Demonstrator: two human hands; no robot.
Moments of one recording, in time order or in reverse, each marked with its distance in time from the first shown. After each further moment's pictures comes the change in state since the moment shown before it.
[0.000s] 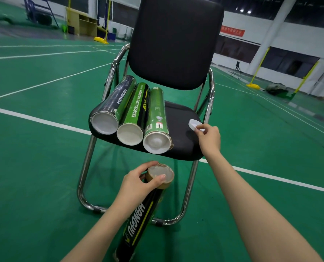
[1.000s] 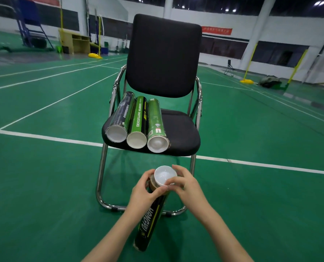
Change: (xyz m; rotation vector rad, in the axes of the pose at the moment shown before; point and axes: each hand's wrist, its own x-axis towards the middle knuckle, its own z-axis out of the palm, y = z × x) left_hand -0.058 0.004 -0.005 0.029 -0.028 0.037; right_hand -0.196 -0.005 -0.035 0.157 -0.449 -0.224
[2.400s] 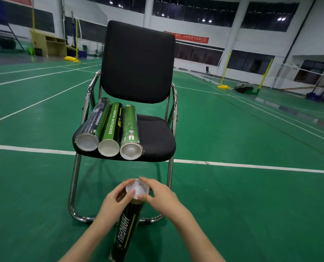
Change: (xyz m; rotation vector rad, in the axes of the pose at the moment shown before) left_hand 0.000 0.005 -0.007 -0.110 -0.093 -0.031; right_hand 0.003 -0.008 -0.007 -0.232 -0.226 0.129
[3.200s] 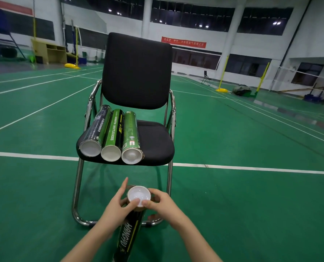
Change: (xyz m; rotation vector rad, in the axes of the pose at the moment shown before) left_hand -0.023 0.030 0.000 0.020 -0.081 -0.190; right_hand -0.027 0.002 0.007 0.628 -0.051 0.130
